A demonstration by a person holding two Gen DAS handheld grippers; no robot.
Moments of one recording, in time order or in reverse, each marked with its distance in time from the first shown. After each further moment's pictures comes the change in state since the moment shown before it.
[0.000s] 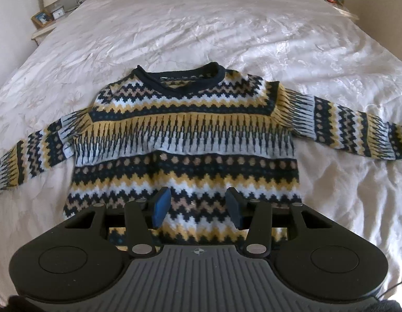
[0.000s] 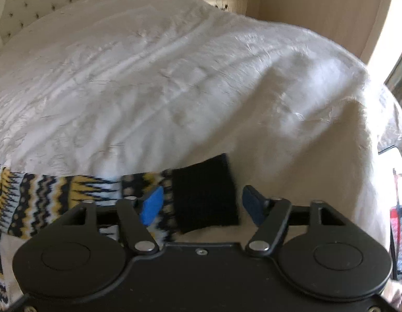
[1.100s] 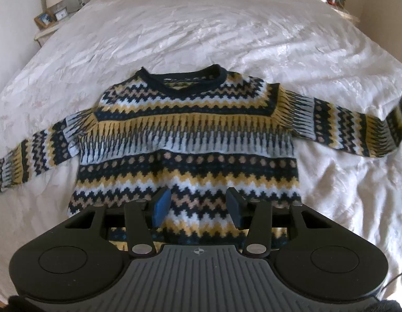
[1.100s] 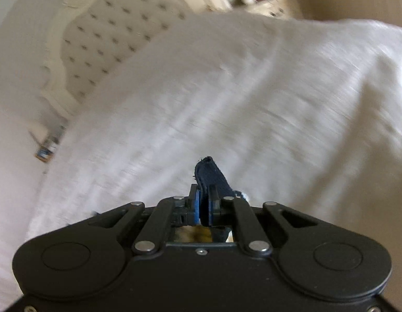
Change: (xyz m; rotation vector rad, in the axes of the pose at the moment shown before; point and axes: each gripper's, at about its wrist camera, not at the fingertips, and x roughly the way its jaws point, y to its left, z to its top) left arm -0.008 0.014 -0.004 -0.003 -0.011 0.005; right arm -0.043 0.040 0.039 0.177 -0.113 0.516
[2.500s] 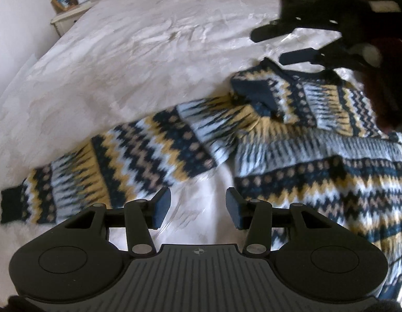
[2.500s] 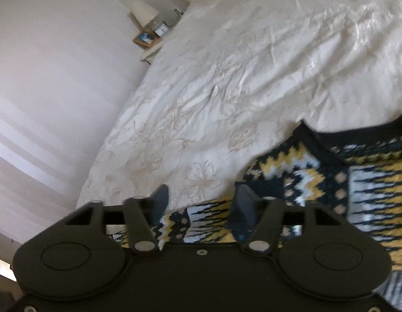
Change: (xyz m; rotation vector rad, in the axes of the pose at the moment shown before) left arm 0.061 0.253 0.016 -0.006 0.009 -0.020; right arm 0.267 0.455 -0.231 -0.253 0.383 0.379
